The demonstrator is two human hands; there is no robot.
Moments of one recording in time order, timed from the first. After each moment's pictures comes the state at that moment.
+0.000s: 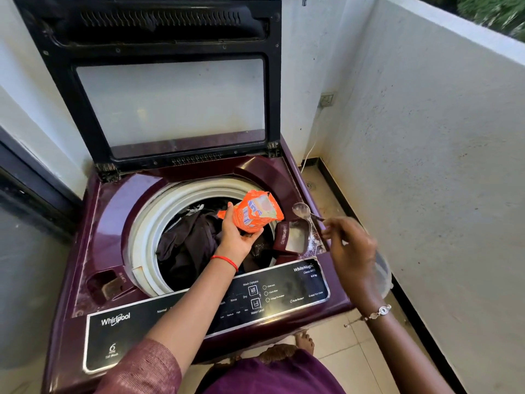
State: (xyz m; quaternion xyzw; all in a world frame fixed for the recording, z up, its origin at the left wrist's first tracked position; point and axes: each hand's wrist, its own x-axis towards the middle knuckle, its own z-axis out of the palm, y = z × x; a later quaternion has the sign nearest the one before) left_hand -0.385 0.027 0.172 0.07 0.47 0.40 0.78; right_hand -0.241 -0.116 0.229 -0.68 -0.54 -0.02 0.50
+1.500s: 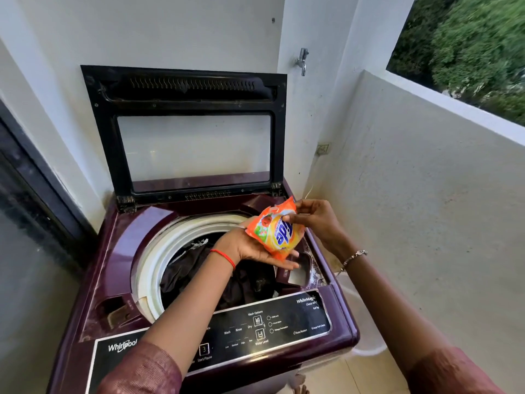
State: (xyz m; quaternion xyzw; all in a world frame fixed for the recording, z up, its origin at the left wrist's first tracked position) left_hand -0.394 0.055 0.255 0.15 0.30 -0.01 0.94; right_hand -0.232 -0.013 0.279 -0.58 -0.49 0.43 0.49
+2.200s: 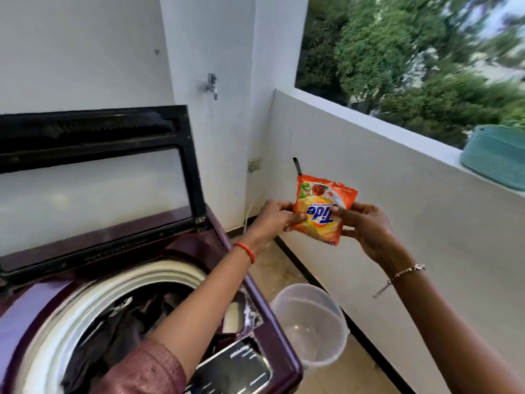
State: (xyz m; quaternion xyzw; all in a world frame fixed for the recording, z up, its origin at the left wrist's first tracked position) left_hand -0.188 0.022 0.327 0.66 0.27 0.19 0.67; right_hand -0.058 -0.110 0.344 -0.65 -0.26 0.31 0.64
